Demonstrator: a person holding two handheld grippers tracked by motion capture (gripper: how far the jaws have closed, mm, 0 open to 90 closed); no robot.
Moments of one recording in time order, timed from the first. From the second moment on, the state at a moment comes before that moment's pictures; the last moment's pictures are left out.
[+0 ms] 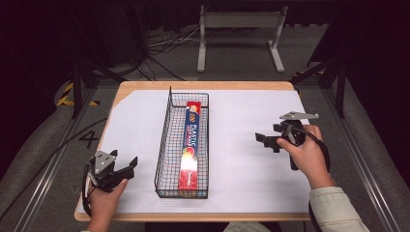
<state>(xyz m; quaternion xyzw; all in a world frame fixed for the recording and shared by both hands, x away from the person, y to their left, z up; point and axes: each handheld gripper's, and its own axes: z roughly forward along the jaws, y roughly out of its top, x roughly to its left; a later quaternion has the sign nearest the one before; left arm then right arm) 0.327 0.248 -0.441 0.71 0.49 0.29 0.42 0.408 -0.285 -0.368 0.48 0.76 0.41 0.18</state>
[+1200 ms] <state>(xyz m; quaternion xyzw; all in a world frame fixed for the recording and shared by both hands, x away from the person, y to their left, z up) 0.335 0.241 -0.446 0.72 0.49 0.27 0.40 0.378 -0.304 -0.440 0.46 0.77 0.39 0.20</state>
